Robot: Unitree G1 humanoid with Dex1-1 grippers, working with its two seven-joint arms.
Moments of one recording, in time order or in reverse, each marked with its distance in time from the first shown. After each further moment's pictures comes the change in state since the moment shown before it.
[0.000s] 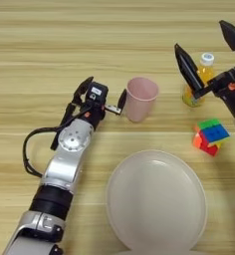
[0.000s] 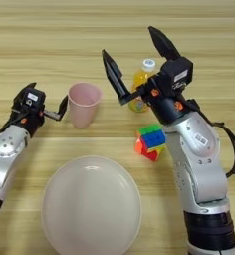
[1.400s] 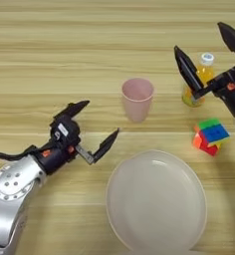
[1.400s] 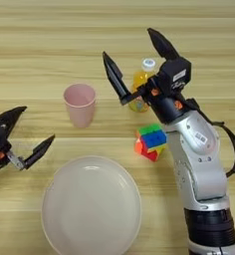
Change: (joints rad) left arm 0.454 0.311 0.029 -0.626 -0.273 0.035 -0.529; right arm -0.013 -0.008 -0.004 0.044 -0.004 -0.017 0.021
